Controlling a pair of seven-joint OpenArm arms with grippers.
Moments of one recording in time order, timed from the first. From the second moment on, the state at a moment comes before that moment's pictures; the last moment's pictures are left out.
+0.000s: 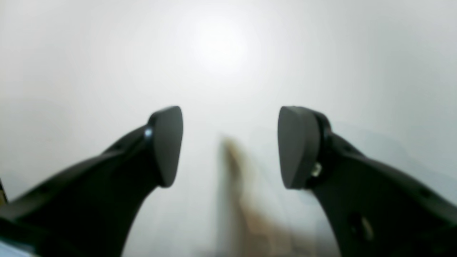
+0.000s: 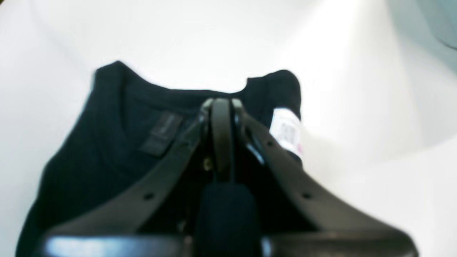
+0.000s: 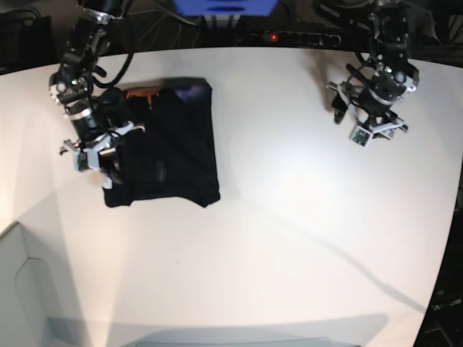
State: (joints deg) left arm 22.8 -16.7 -17.7 108.1 -2.1 -32.9 43.7; right arm -13.1 -1.7 25.1 100.0 5.7 39.0 -18.9
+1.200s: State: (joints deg) left arm 32.3 -11.9 -24.2 112.4 -2.0 -32.8 43.6; right arm 7.1 7.7 26.0 66.8 5.9 39.0 -18.7
